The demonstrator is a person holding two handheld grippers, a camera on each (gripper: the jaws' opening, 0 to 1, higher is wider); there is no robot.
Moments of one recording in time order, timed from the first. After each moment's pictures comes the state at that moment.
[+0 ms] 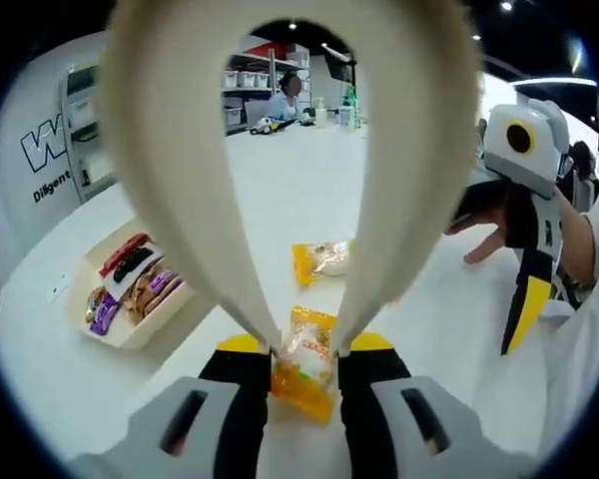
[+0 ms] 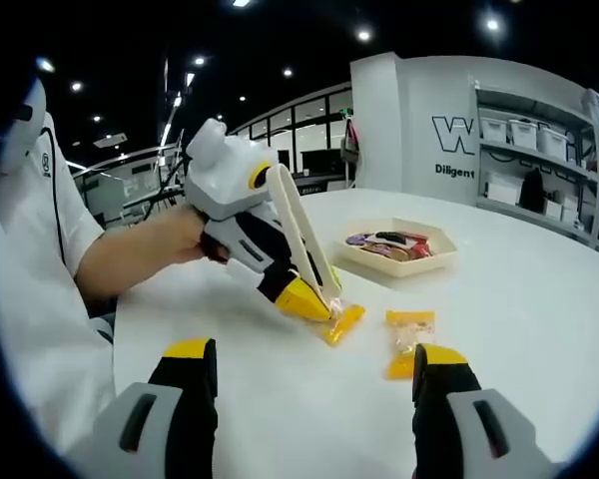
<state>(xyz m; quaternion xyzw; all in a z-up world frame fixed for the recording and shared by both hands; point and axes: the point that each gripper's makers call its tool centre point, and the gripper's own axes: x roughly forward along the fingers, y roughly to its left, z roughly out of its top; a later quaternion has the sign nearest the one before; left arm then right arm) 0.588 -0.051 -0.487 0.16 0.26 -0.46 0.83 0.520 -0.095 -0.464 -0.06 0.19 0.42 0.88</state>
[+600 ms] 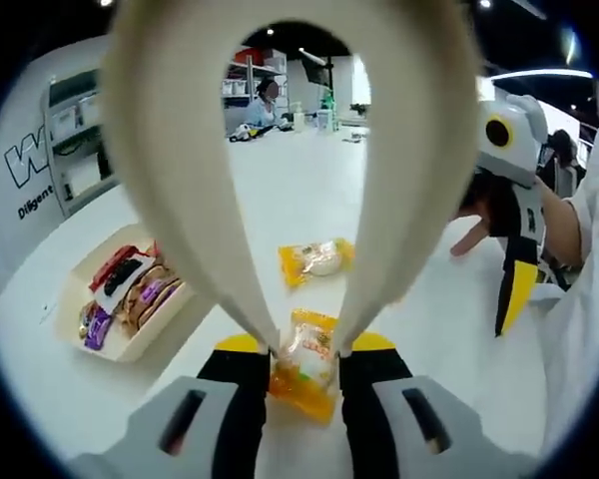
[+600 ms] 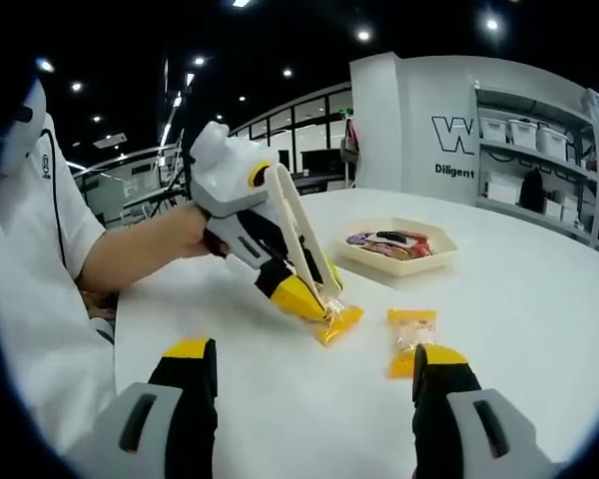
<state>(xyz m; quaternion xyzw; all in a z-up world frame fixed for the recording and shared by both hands) 0.582 -0.051 -0.485 0.17 0.24 -0.51 0.81 0.517 -0.095 -0.465 -0.06 0.19 0.42 0.89</state>
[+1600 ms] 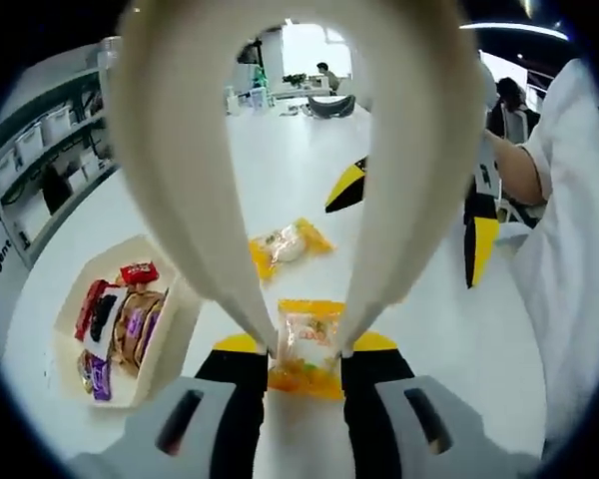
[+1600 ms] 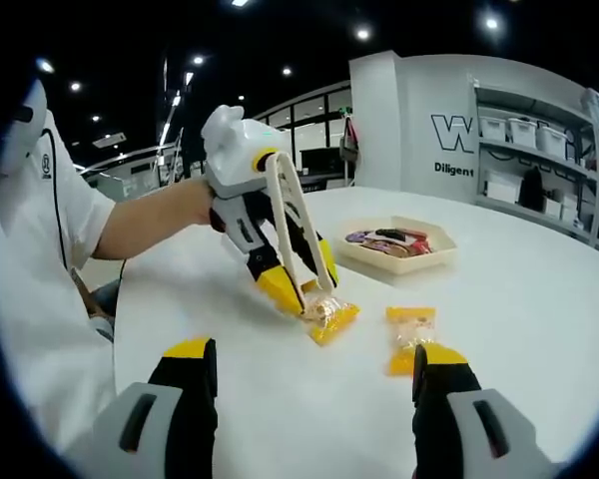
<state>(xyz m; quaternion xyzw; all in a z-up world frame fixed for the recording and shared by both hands) 0.573 -0.050 -0.485 0.26 0.25 -0.60 0.71 0.518 -0.097 -0.467 -0.06 0.19 0.42 0.88</state>
